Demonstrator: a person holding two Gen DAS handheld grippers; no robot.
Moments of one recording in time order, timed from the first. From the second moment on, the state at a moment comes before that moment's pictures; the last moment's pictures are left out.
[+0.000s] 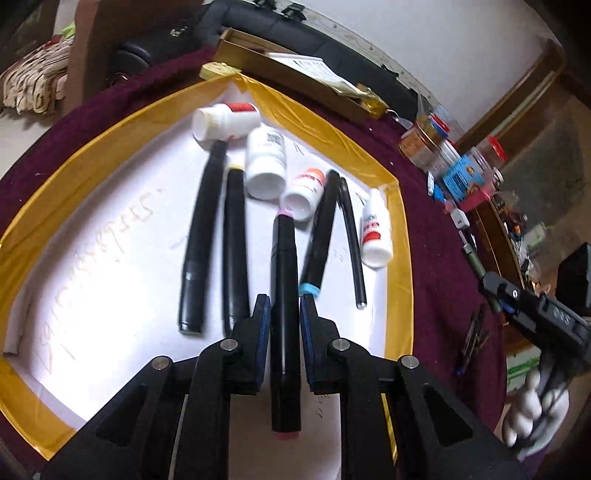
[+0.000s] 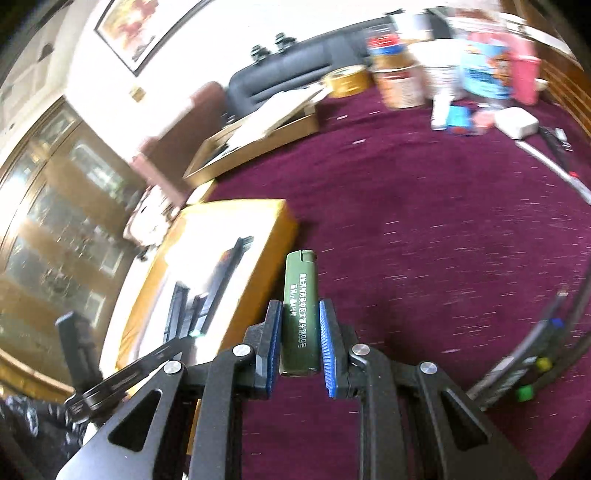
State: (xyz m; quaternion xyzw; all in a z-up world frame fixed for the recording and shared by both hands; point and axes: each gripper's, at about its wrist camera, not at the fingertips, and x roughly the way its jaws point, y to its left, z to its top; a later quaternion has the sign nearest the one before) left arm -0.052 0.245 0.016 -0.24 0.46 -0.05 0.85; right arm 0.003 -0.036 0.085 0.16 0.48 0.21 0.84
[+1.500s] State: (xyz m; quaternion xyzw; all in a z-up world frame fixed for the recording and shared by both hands) left arm -0.103 0.239 0.058 -0.24 0.39 -0.08 0.89; right arm -0.040 -0.170 0.054 0.24 0.42 0.10 0.87
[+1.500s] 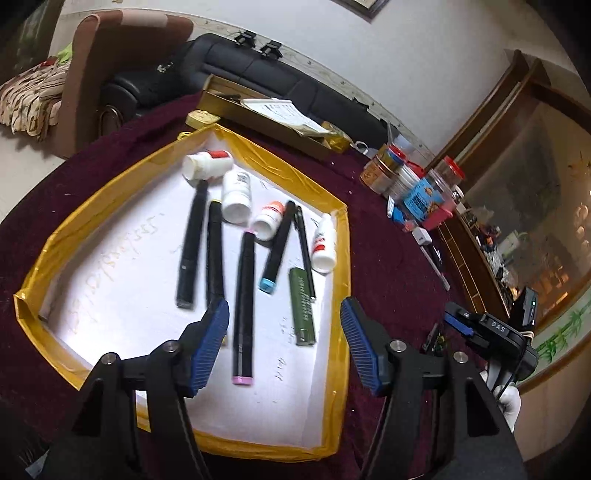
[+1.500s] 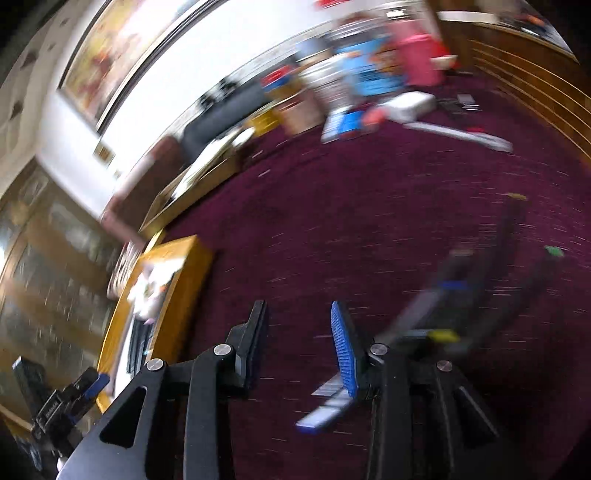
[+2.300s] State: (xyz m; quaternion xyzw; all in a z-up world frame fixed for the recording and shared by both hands) left arm -0.106 0.244 0.069 -0.26 0.38 -0.04 0.89; right arm -0.064 -0.260 0.029 0.29 0.38 0.02 0.88
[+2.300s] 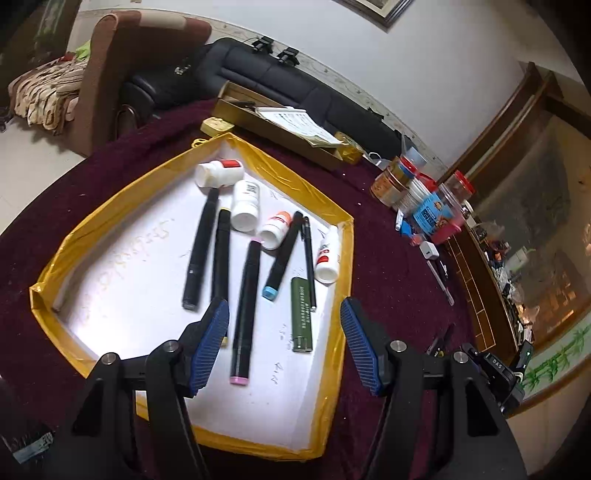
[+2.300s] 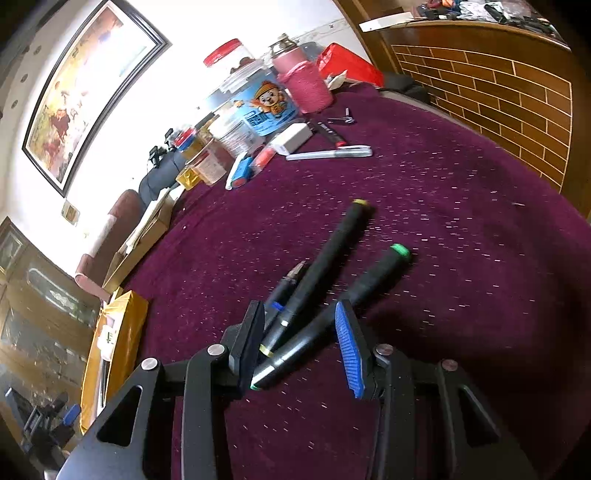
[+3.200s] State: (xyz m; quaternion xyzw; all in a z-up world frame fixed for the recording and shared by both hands) left arm -0.110 0.300 0.054 -0.31 0.38 0.01 0.87; right arm -0.063 -0.265 0.018 0.29 0.34 -0.01 0.89
